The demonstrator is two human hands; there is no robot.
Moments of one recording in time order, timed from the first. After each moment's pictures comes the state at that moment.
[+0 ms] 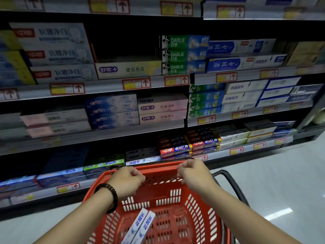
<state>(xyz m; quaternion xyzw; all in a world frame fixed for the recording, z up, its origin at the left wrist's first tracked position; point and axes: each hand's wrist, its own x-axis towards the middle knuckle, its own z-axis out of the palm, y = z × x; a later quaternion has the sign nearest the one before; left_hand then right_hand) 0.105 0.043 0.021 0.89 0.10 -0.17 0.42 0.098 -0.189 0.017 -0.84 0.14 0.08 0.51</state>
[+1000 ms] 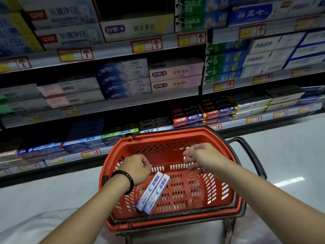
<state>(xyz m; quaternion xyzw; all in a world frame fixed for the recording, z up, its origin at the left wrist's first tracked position) 0.076 0.072 -0.050 0.95 0.07 -0.18 0.25 0.071 -0.184 -0.001 -0.78 0.14 0.25 0.55</state>
